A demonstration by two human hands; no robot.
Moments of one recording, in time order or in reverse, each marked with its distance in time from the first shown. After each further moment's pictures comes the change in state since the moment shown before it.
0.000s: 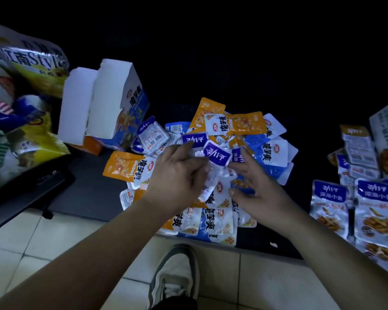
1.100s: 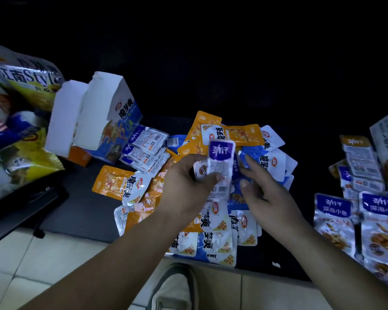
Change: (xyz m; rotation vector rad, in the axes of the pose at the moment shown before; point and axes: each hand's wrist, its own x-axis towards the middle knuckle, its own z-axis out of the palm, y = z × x) left_hand 0.022 0.051 -0.016 -0.878 -0.037 -0.576; right_hand 0.006 -0.008 -0.006 0.078 0.231 0.033
